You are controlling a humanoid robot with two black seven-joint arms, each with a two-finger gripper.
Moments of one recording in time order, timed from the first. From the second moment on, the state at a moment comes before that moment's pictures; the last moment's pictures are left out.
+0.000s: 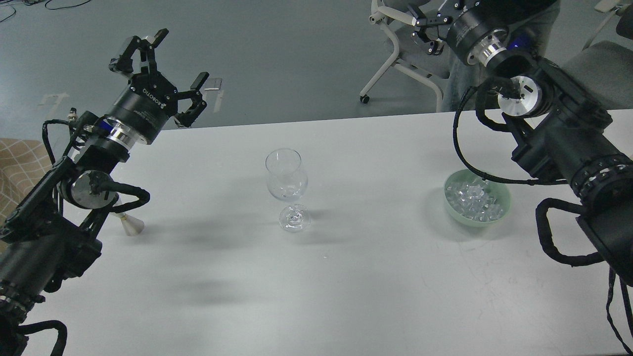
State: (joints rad) left arm -0.62 0.40 -1.08 -0.95 0.32 -0.49 -0.18; right arm 1.11 -0.08 1.01 0.32 -0.37 0.49 0.20
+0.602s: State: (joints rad) left arm -0.66 0.40 -1.09 -0.85 0.32 -0.49 -0.17; right arm 1.12 -0.09 1.01 0.32 -0.37 0.49 0.20
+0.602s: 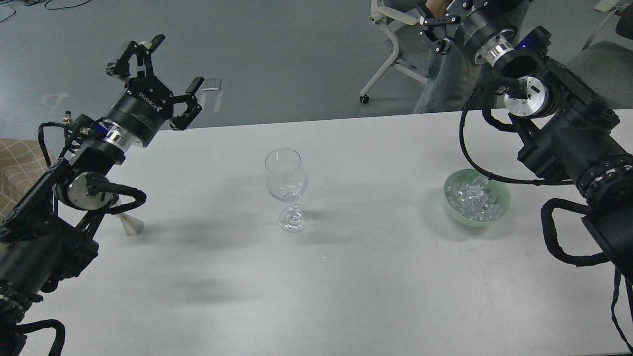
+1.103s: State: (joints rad) left arm -0.72 0.35 -1.11 -0.75 0.29 -0.49 -0.17; right arm 1.12 -0.08 0.97 0.31 -0.37 0.49 0.20
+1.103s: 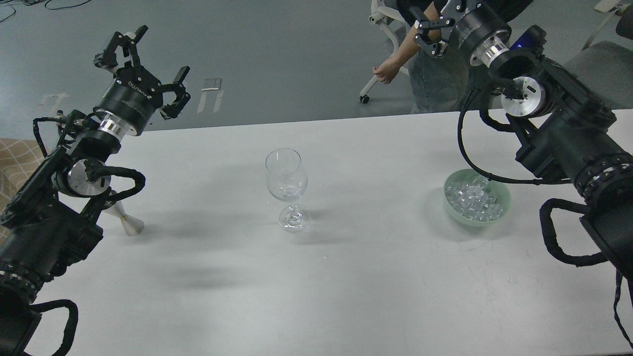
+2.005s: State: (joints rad) left arm -0.71 0.30 -1.12 -0.78 0.21 -0.49 -0.11; right arm 1.12 -0.05 0.97 0.31 -0.37 0.49 0.20
